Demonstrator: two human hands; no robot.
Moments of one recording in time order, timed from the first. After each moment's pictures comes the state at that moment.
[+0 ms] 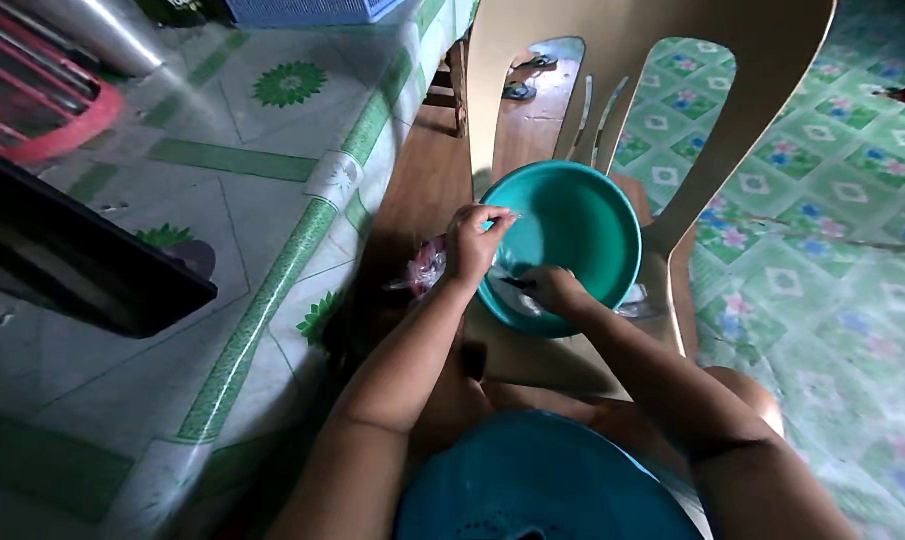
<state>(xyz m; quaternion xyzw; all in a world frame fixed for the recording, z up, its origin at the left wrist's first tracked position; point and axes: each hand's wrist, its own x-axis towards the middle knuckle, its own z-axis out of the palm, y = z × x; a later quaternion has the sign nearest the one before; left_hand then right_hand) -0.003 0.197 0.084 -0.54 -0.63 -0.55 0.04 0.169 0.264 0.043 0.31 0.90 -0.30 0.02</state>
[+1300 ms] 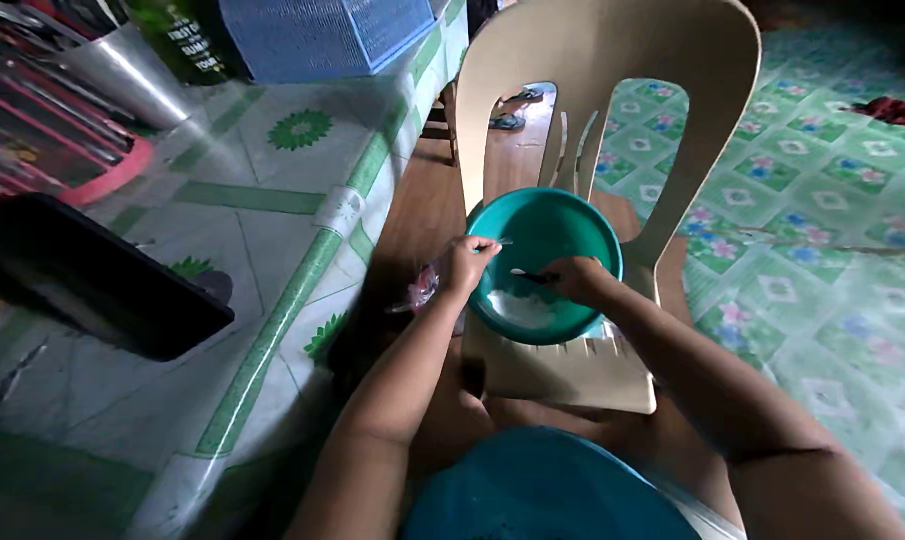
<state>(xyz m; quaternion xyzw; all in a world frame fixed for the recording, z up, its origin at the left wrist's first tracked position) -0.017 0.202 0.082 -0.48 -0.76 -0.42 -0.13 0.200 0.299 0.102 0.31 0.92 -0.25 0.01</state>
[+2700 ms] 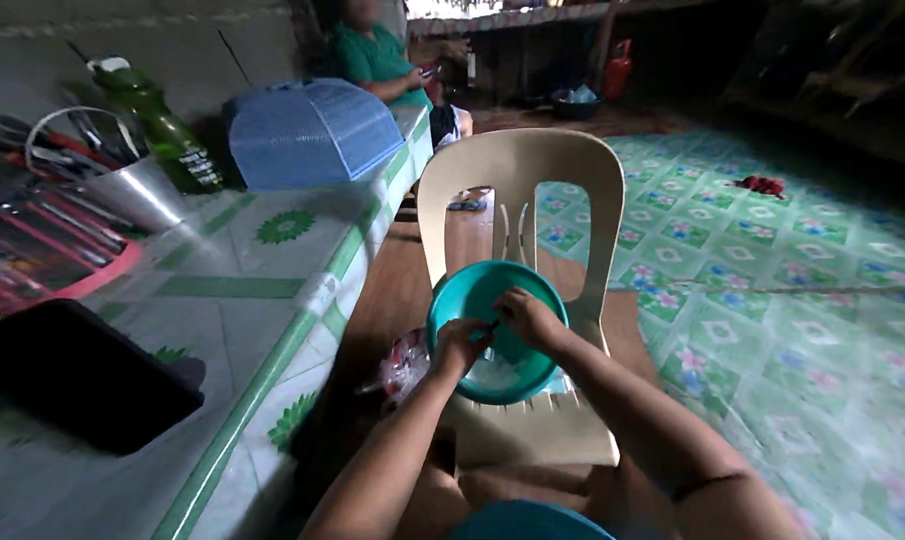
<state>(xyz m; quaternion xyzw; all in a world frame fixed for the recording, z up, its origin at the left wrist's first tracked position) 0.029 0.185 0.085 -0.62 -0.68 -0.37 -0.14 0.198 0.279 0.155 0.28 0.89 -0.30 -0.17</state>
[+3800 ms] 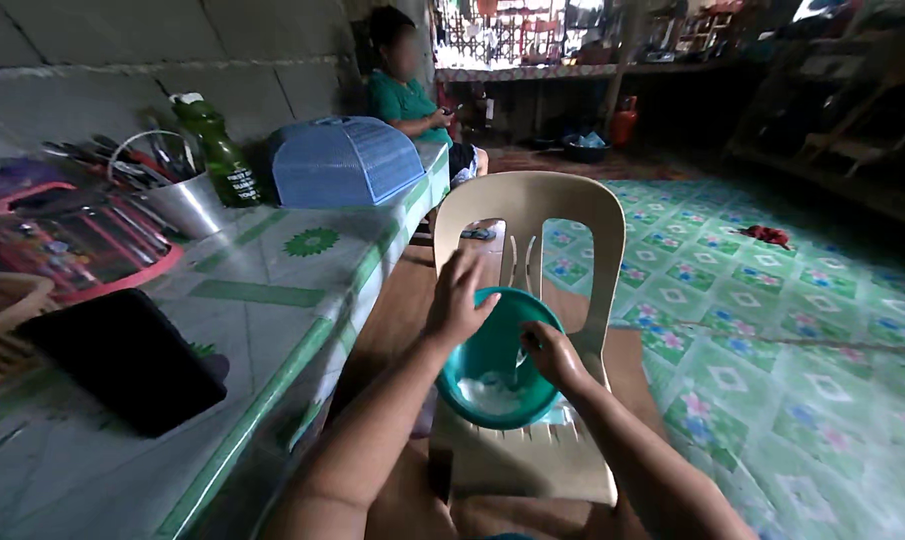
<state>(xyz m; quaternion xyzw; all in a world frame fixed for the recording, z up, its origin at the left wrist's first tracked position) 0.025 0.203 0.203 -0.65 -0.66 -0.37 0.06 0.230 0.280 0.126 0.28 0.88 -0.26 -0.30</state>
